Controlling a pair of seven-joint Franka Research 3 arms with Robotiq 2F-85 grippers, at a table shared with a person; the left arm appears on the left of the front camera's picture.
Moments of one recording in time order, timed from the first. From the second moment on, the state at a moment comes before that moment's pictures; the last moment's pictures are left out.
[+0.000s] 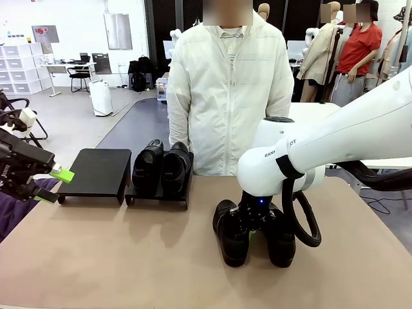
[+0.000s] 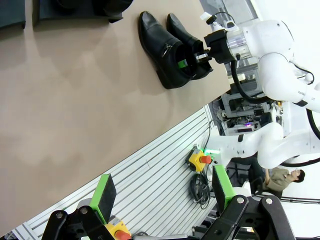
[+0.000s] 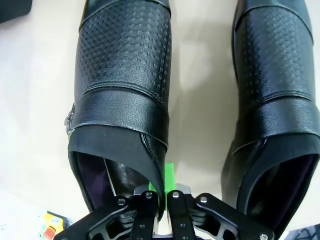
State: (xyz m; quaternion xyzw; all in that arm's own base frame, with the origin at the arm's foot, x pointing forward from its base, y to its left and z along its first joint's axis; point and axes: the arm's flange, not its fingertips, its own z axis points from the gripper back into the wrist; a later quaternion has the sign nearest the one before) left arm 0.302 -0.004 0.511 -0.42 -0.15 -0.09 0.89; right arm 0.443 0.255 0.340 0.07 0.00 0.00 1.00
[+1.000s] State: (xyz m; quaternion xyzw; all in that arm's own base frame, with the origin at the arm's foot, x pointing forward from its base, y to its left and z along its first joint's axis) left arm 0.302 -0.004 0.511 -0.42 -0.15 -0.09 0.89; right arm 0.330 0.236 0.511 0.07 -0.20 -0.03 0.98
